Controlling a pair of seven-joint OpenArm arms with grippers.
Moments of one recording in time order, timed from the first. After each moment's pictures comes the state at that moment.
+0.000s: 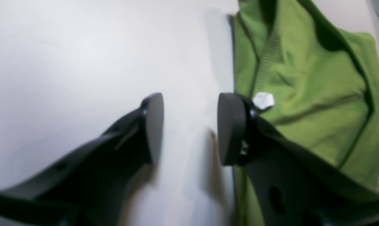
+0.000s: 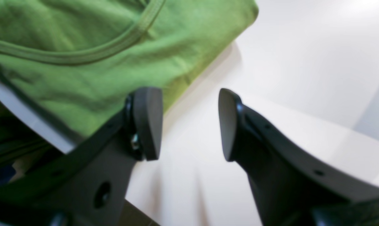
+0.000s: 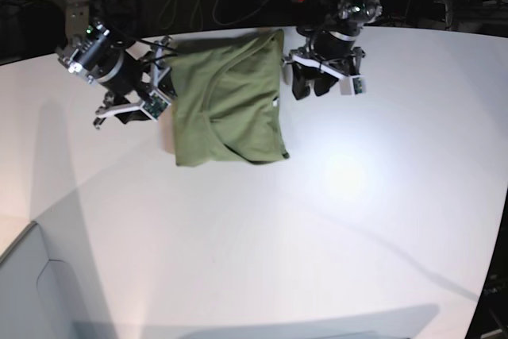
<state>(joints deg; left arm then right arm) 30.3 -2.2 -0.4 104.1 -28.1 -4.2 22.7 -19.7 10.9 4.7 120.7 3.9 47.3 -52.1</state>
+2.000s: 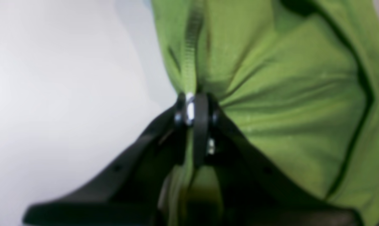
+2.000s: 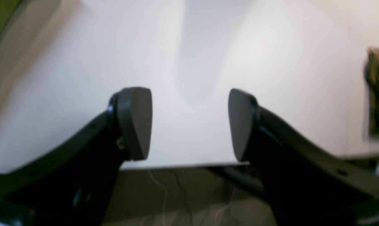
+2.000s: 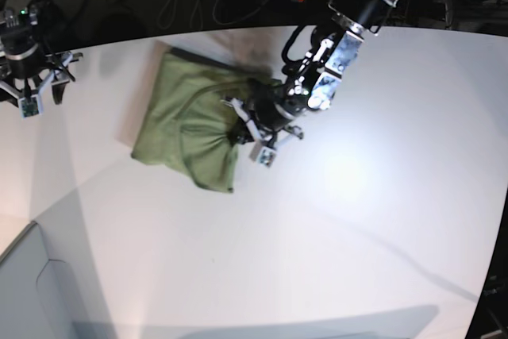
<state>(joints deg) -5.2 -10.1 32.1 79.3 -28.1 -5.4 30.7 -19.7 3.1 46.0 121.9 4.1 47.3 -52.3</state>
